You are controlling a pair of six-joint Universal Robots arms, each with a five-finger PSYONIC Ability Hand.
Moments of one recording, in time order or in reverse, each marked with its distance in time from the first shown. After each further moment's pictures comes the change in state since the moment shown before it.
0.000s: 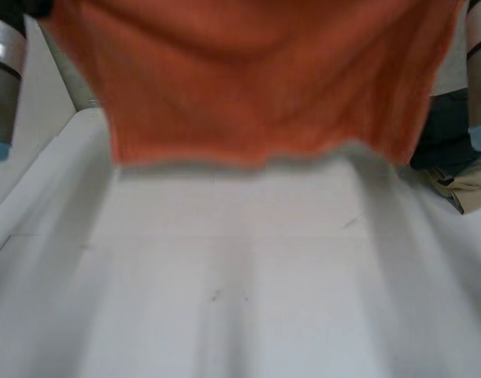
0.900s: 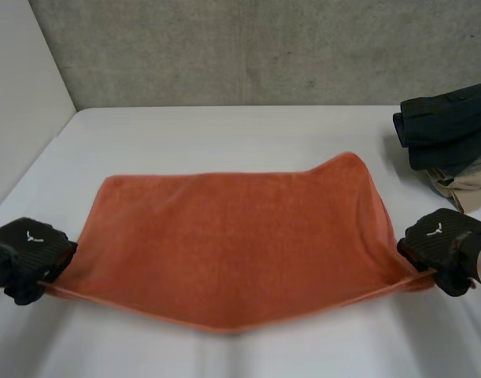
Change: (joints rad) left arm 0.275 0.402 -0.731 -1.127 0.122 0.536; right arm -0.168 -0.279 0.669 1.047 -0.217 -0.364; left_hand 0.000 0.001 0.000 0.000 0.000; right_hand 0.000 0.000 0.003 0.000 0.000
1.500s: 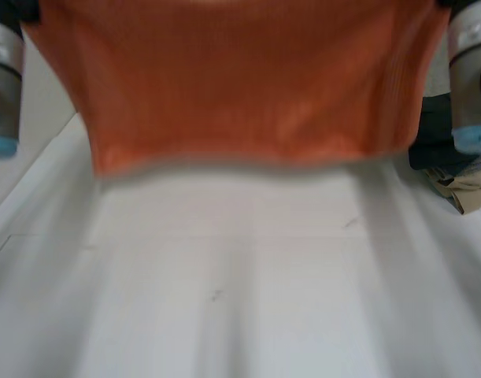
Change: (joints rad) left arm -0.273 -0.491 0.823 1.068 -0.206 -0.397; right arm 0.182 0.374 -0.755 -1.017 0.218 0.184; left_hand 0.000 0.000 0.000 0.000 0.000; right_hand -0.001 0.000 0.001 0.000 0.000
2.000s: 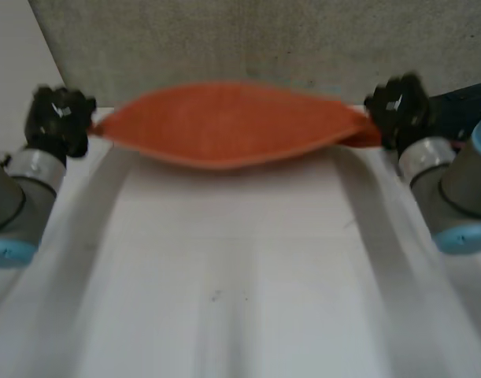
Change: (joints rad) left arm 0.015 0.047 -0.554 -0.041 0.054 -0.069; right arm -0.014 0.048 0.461 0.051 -0.145 0.031; left_hand 0.000 0.000 0.000 0.000 0.000; right_hand 0.000 0.000 0.000 0.000 0.000
